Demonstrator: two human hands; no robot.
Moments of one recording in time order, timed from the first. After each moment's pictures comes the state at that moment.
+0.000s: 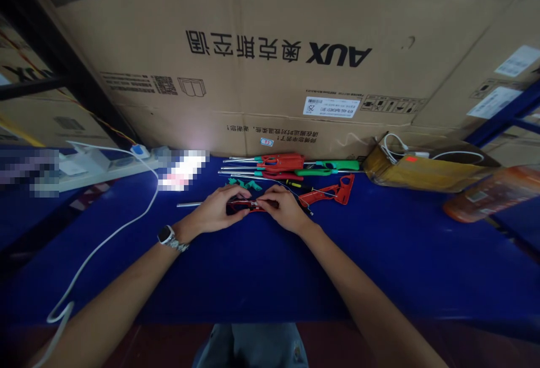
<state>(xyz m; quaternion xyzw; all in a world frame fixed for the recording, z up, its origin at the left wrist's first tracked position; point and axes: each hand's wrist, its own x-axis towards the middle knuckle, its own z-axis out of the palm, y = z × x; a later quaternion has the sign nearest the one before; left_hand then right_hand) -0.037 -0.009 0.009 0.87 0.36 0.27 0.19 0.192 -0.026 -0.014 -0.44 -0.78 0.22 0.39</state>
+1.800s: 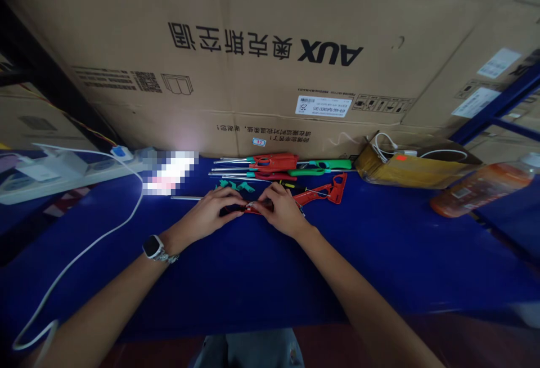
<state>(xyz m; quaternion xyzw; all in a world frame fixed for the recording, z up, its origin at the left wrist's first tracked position) -0.037 -0.008 0.007 0.90 0.33 0.23 0.14 0.197 -0.033 -0.005 -0.49 -0.78 0.15 0.35</state>
